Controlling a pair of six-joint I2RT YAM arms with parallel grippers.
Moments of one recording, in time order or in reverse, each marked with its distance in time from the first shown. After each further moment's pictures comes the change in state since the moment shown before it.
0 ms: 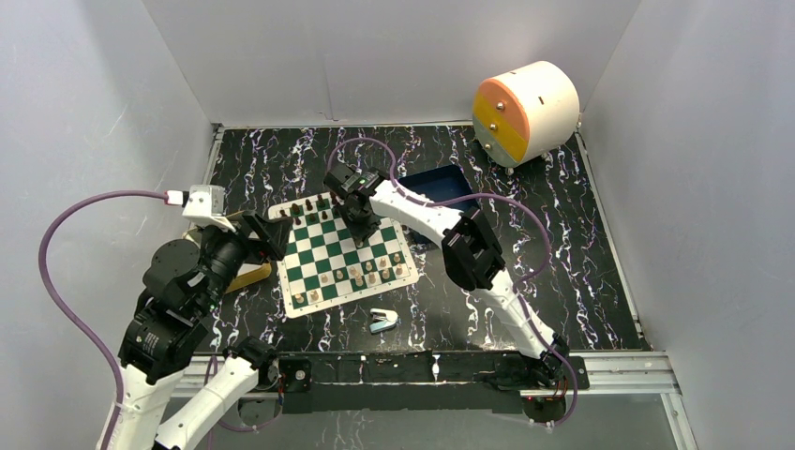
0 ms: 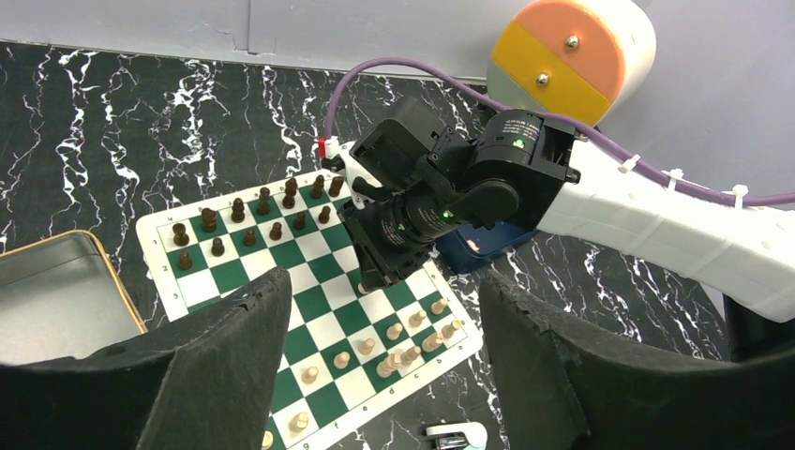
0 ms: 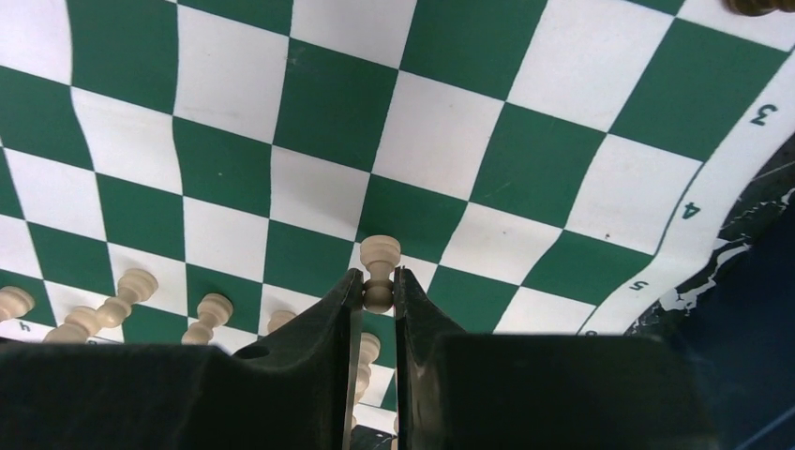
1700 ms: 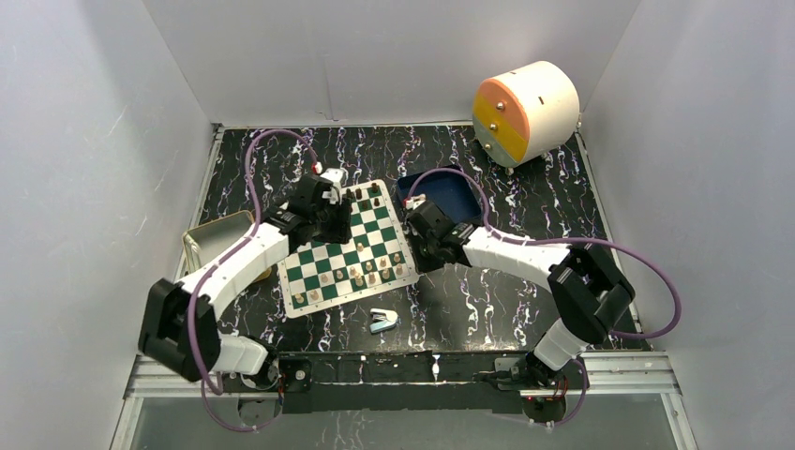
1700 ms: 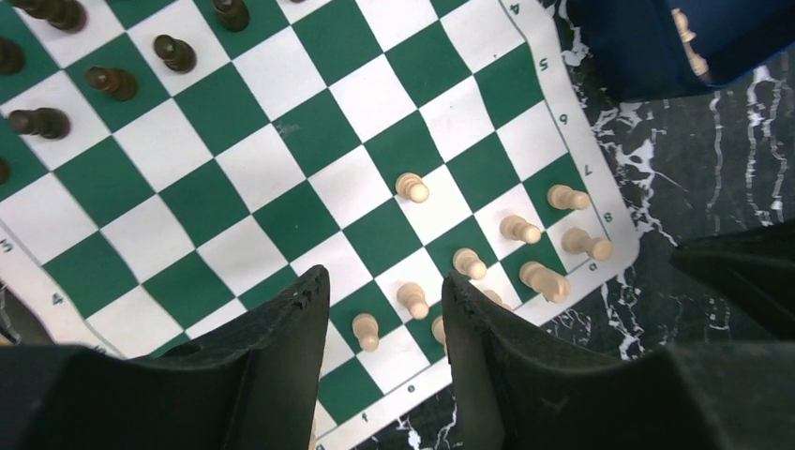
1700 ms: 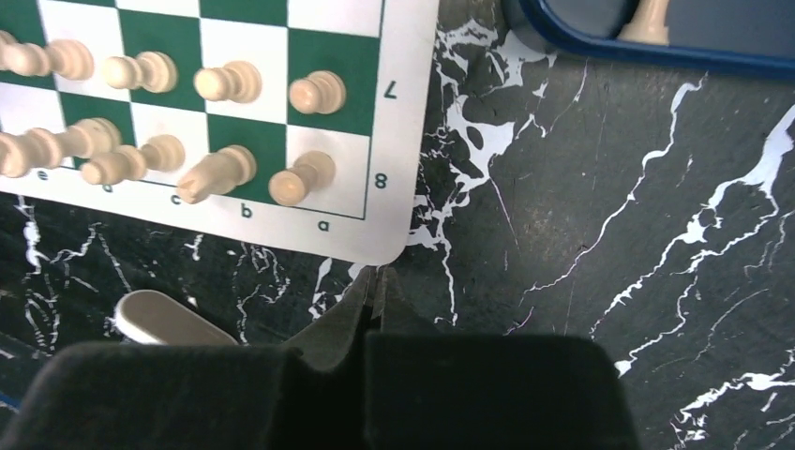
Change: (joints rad) left arm -0.002 0.796 -0.124 0.189 0.149 0.070; right arm -0.080 -0.839 -1.234 0.580 0.019 0.079
